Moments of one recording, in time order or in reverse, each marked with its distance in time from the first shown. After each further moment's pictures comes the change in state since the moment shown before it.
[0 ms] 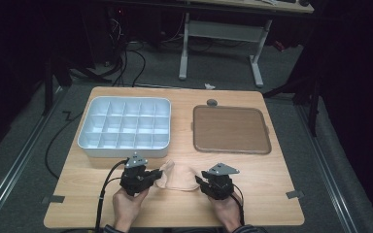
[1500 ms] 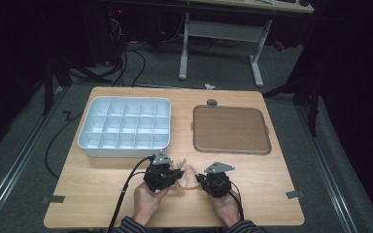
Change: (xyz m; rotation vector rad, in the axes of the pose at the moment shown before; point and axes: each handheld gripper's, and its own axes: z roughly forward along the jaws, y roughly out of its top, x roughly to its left) left arm -0.030 0.019 0.050 0.048 -0.085 0.094; right arm -0.009 -0.002 0.018 0.058 0.045 -0.044
